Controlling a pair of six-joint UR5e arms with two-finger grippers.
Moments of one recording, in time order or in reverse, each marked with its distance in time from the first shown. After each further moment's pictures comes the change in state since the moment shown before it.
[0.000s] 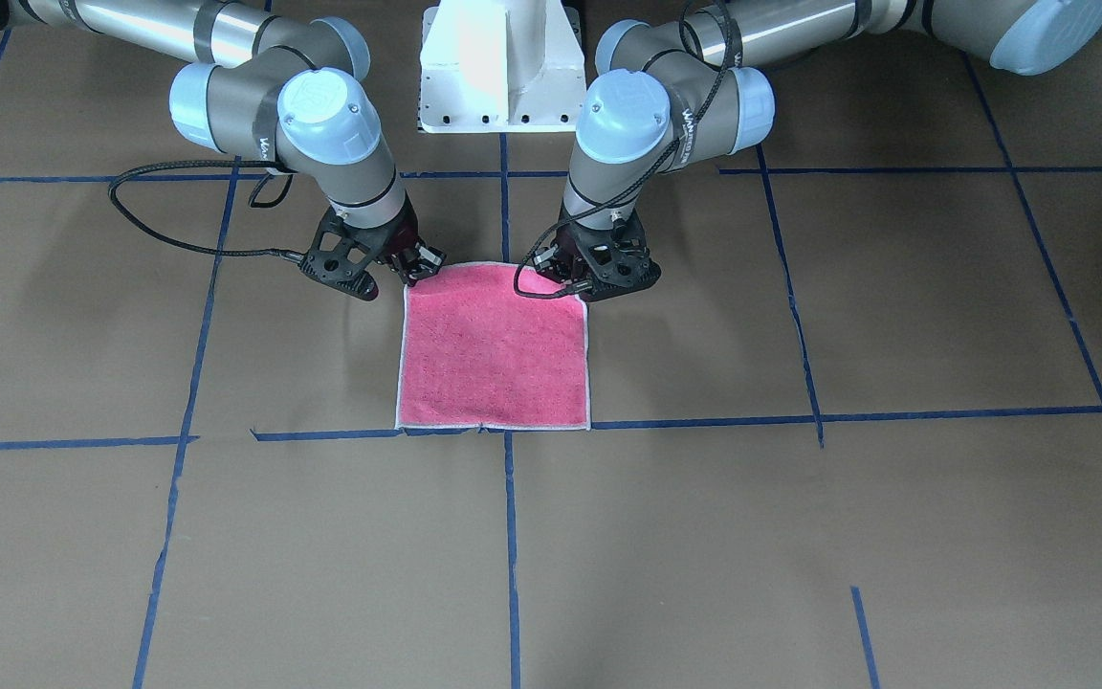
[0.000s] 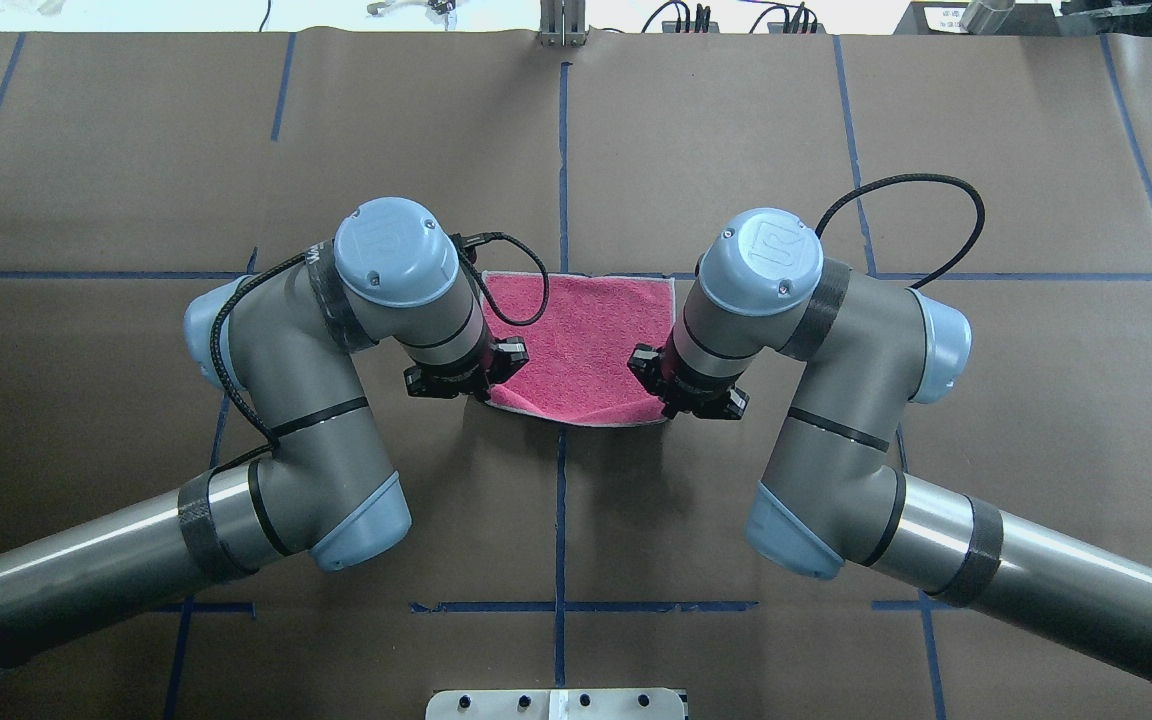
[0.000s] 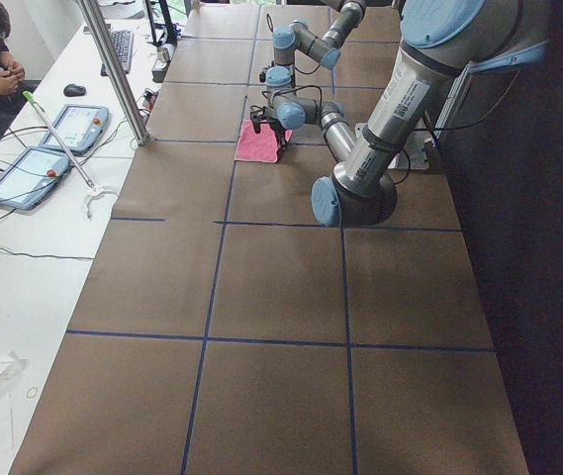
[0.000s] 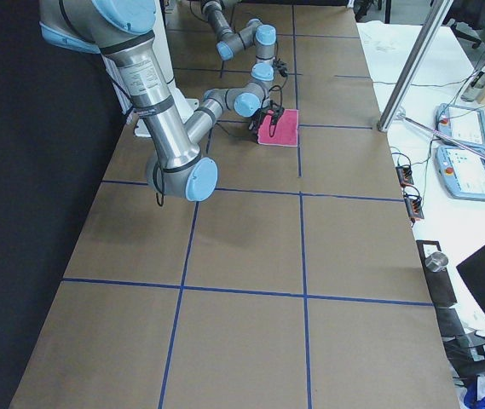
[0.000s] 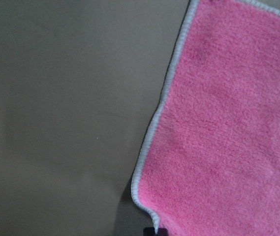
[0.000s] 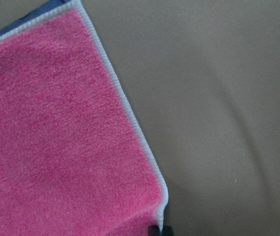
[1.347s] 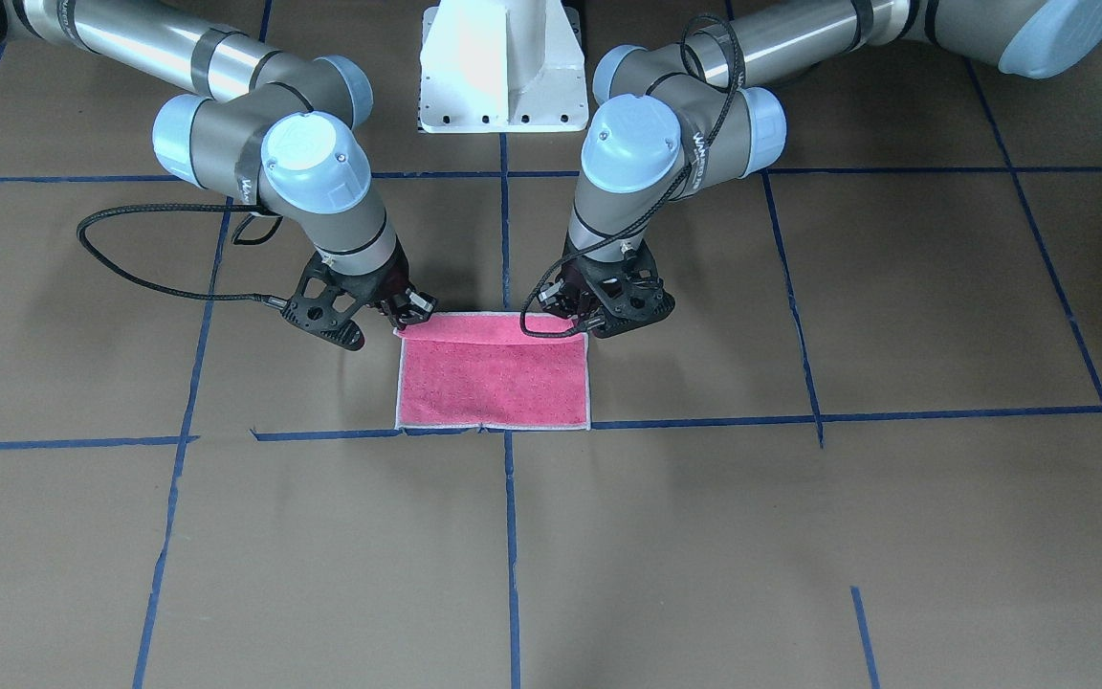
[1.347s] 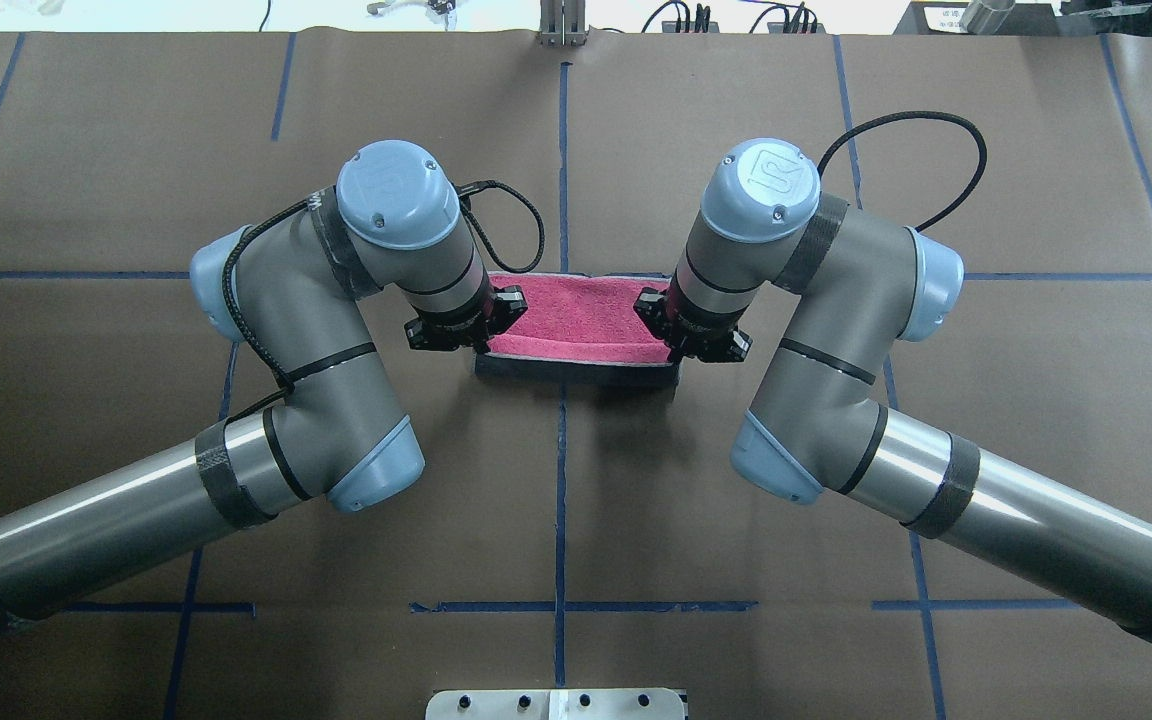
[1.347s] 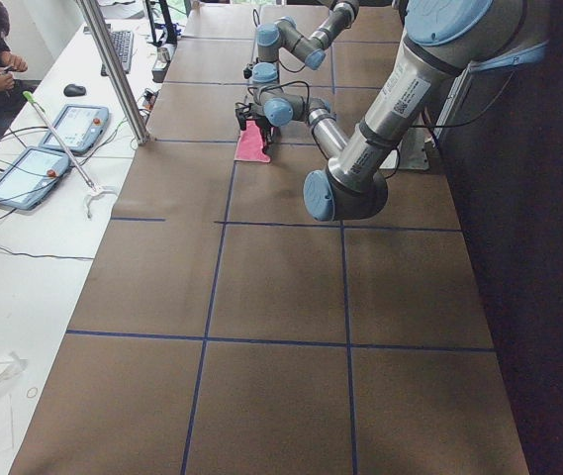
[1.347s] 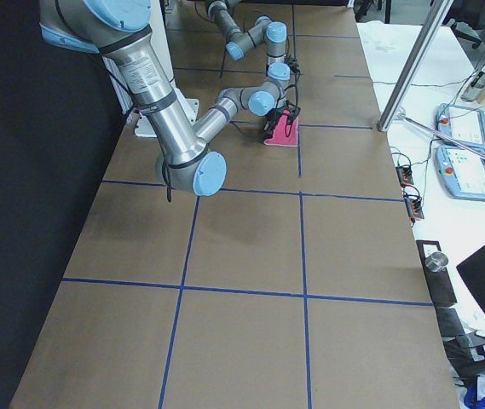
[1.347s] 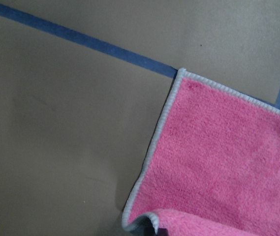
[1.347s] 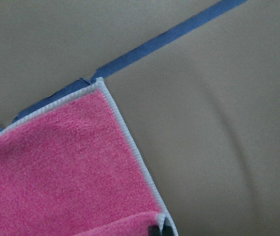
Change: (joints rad) left arm -0.058 -0.065 0.100 -0.025 0.001 -0.011; right arm 0.082 0.064 -0.110 0.001 0.025 -0.061
